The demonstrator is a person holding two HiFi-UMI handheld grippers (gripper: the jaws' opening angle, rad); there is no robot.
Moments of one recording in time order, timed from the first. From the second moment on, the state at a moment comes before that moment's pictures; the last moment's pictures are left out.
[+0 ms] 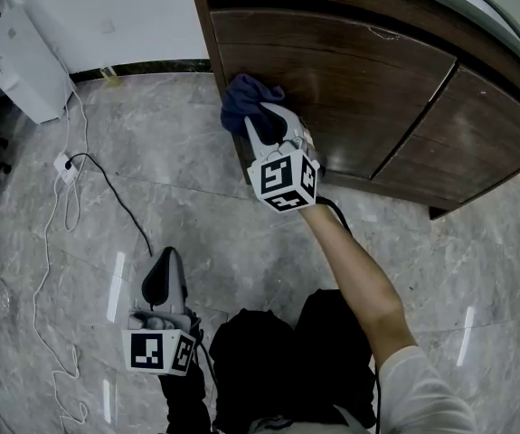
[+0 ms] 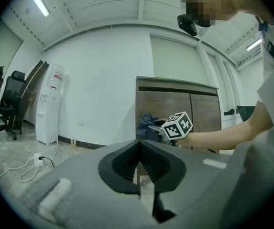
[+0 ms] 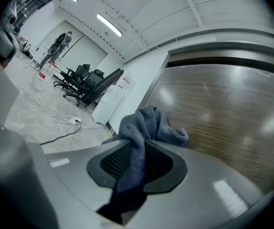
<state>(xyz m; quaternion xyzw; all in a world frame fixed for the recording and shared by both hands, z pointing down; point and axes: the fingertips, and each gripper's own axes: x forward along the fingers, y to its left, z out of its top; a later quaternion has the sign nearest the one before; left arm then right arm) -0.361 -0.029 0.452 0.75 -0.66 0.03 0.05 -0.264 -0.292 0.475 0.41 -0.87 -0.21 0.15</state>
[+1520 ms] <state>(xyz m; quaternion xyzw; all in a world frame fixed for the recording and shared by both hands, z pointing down) -0.293 -0.053 0.458 0.77 -0.63 0.05 0.05 -0.062 -0.284 0.483 0.51 -0.81 -0.22 0.18</state>
